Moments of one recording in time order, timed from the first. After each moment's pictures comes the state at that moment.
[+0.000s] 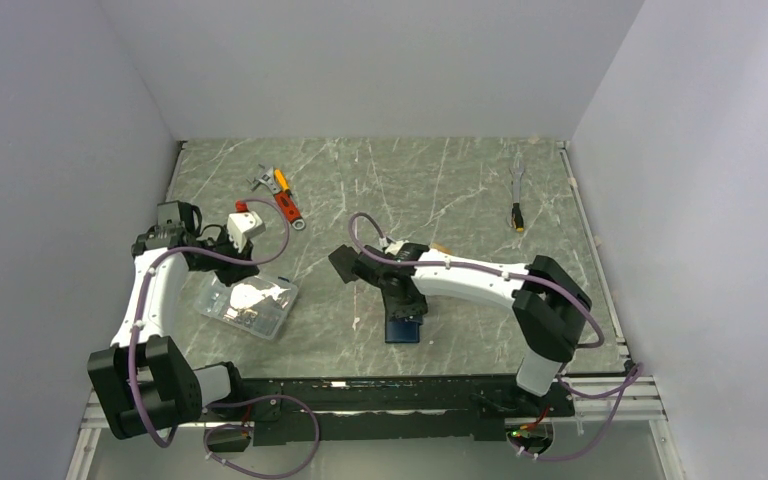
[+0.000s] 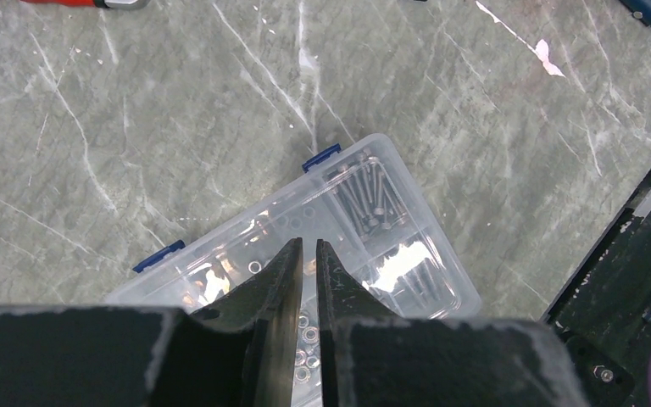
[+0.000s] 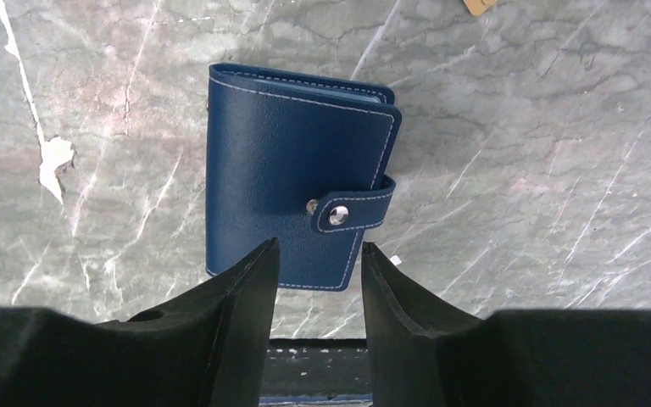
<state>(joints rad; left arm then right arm) 0.24 1.21 0.92 -0.91 0.76 0.98 1.02 1.71 1.20 -0.94 0.28 0.84</state>
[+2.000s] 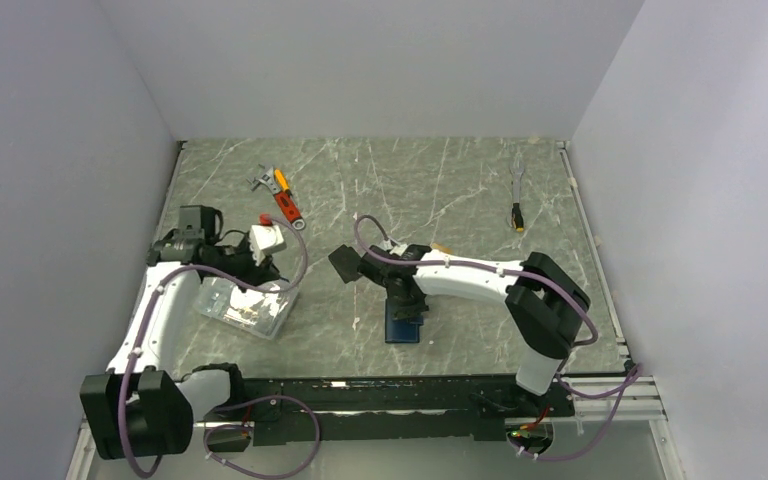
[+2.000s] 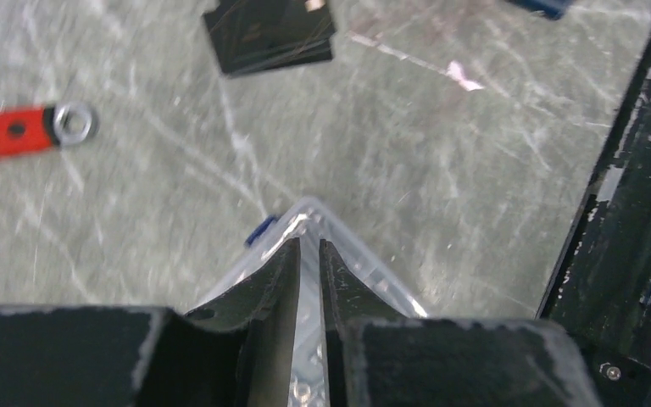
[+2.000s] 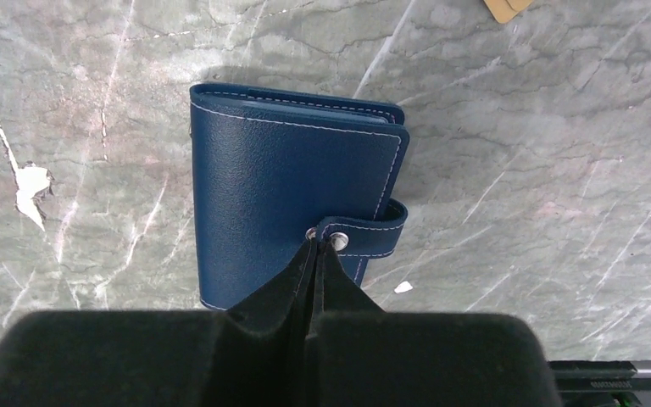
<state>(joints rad) 0.11 1.10 0.89 -0.91 0.82 1.04 0.99 1.75 1.15 -0.86 0.25 0.83</state>
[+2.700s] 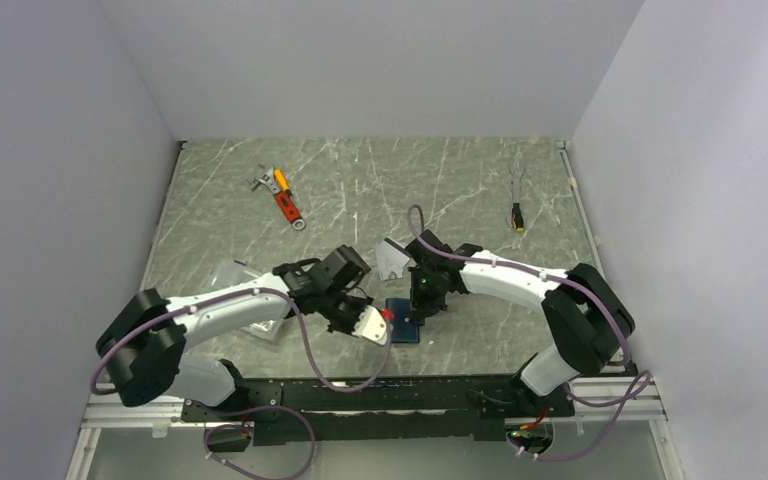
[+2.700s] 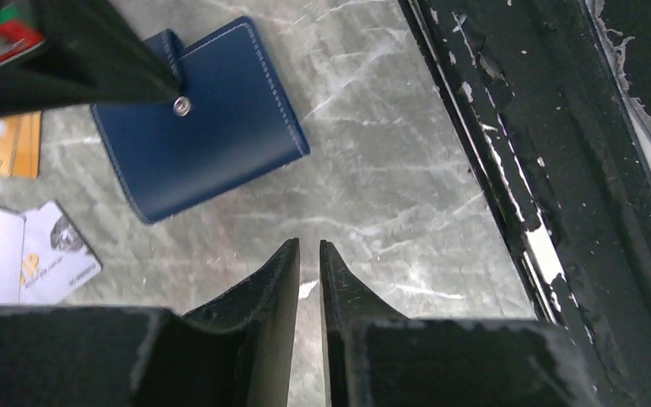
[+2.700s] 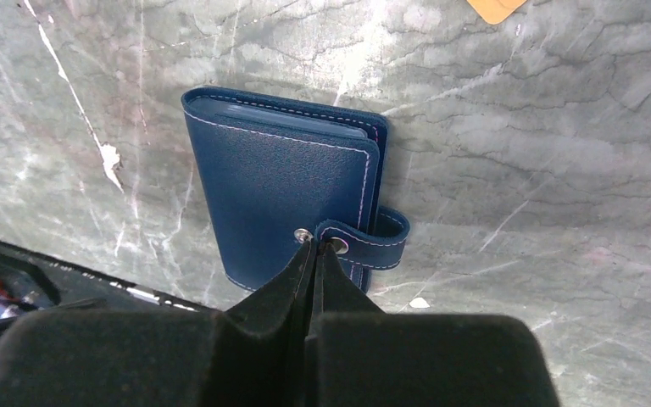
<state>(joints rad) -0.86 1.34 0.81 -0.51 0.58 1.02 0.75 1.55 0.88 -0.57 -0.12 0.78</state>
